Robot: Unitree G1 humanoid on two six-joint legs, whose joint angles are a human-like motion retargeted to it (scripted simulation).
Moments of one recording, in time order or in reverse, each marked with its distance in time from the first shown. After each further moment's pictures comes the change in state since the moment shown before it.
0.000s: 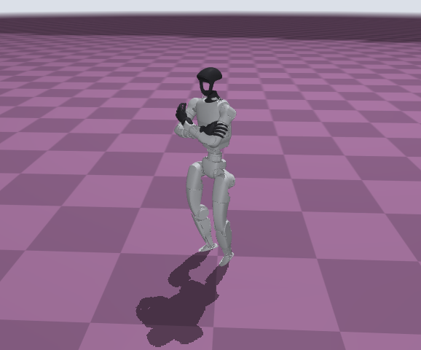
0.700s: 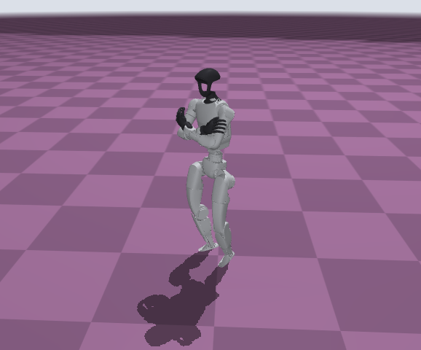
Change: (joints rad) left arm 0.070 -0.009 -0.045 0.044 -0.003 -0.025 0.009; right arm 0.063 0.072 -0.001 -0.012 0.101 -0.024 -0.074; waist -0.038 0.030 0.030; left_leg -0.052 0.040 0.000 0.112 -0.063 0.003; right_leg -0.024 0.021 0.008 0.033 -0.020 -0.004
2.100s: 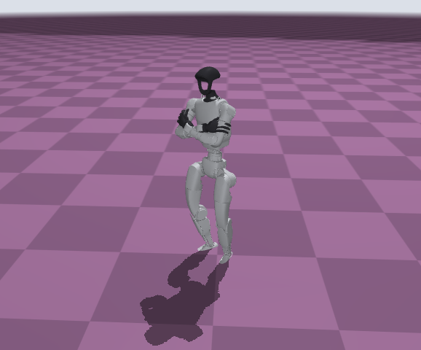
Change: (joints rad) left arm -0.013 -0.002 -0.003 0.005 0.253 -0.015 -0.147; right arm -0.036 -0.027 -0.018 -0.026 0.029 0.038 0.271; waist 0.020 -0.010 -0.023; left_leg 0.129 -0.092 0.009 -0.254 0.101 -0.036; right_leg 0.032 -0.076 -0.068 0.019 -0.007 0.018
